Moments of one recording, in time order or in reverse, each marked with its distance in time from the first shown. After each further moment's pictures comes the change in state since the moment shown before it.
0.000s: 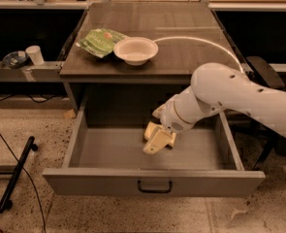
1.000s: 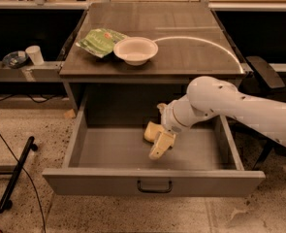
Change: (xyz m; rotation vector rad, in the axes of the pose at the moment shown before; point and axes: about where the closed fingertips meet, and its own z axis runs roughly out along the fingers) arm 0.029 -0.042 0.054 0.036 -0.003 -0.098
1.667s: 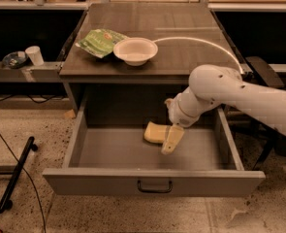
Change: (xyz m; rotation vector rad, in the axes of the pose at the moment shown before) arm 0.026 -0.020 -0.019 -0.019 0.131 -0.060
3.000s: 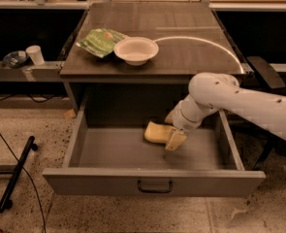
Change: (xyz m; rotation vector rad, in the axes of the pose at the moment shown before) arm 0.043 0.000 0.027 -0.044 0.069 -0.026
